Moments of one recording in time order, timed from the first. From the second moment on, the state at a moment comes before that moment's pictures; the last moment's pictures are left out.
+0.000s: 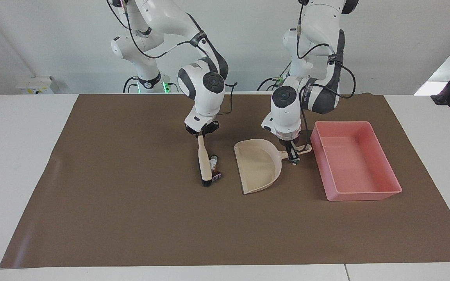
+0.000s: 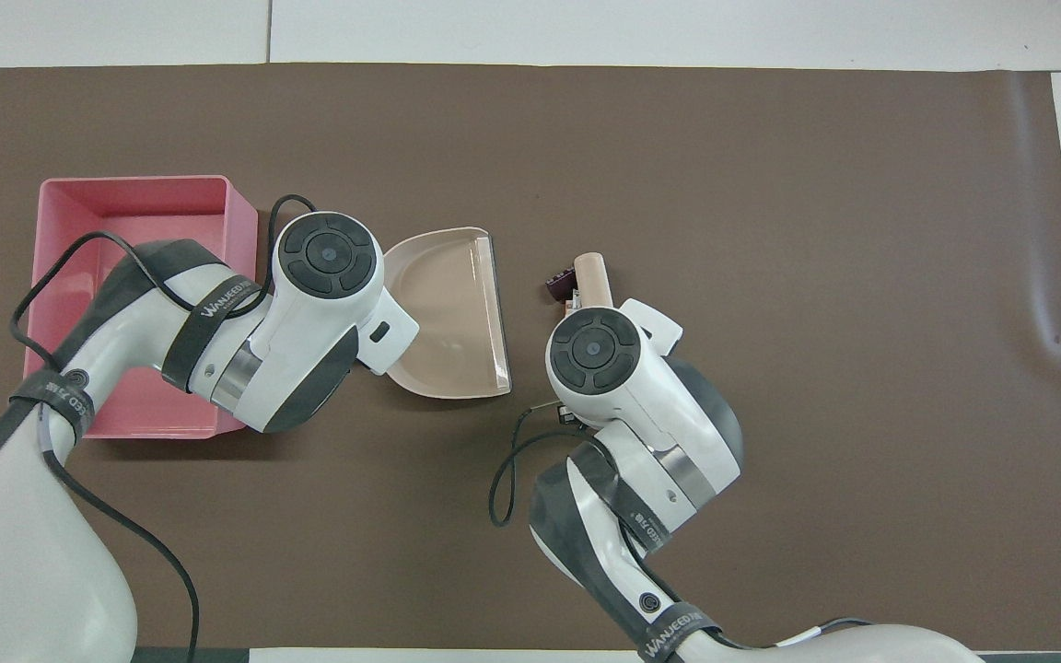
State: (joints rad) left arm -0.39 0.23 -0.11 -1.94 0.31 2.01 0.88; right arm 0.65 0.22 -0.03 -2.01 -0.06 2.03 0.48
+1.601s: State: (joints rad) left arm -0.41 0.22 -0.10 -1.93 0.32 1.99 0.93; right arm 0.38 0.03 0.05 -1.94 0.19 1.85 0.44
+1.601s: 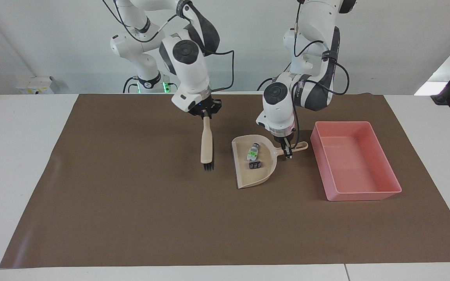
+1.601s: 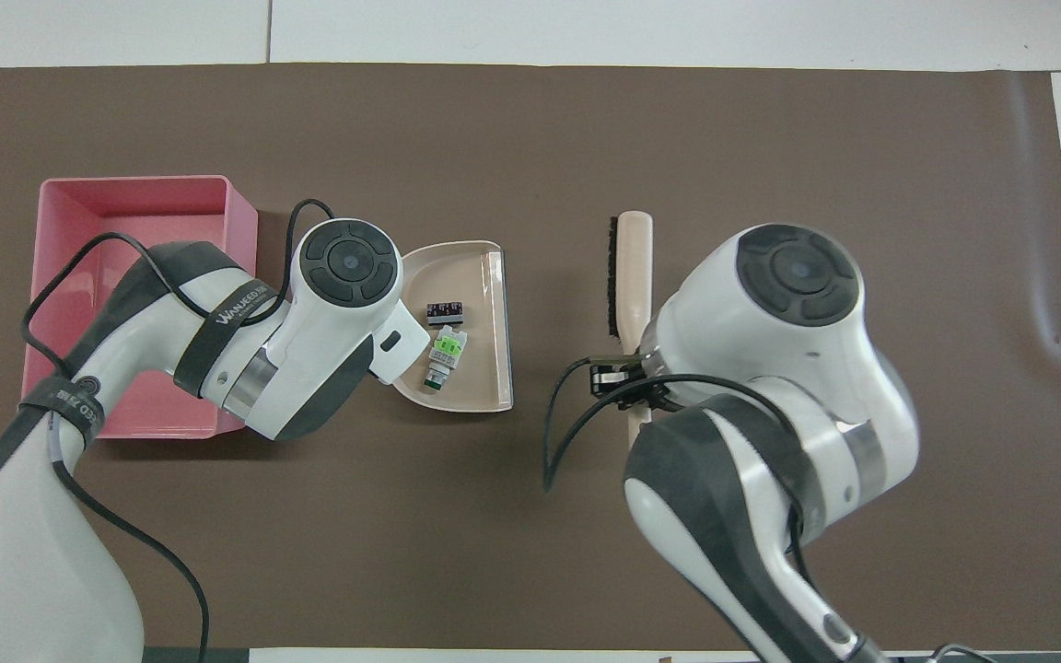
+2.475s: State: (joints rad) left arm -0.27 0.14 -0.09 -1.93 0.05 2.04 1.19; right arm -0.01 0.03 0.05 -2.04 -0.08 1.79 -0.11
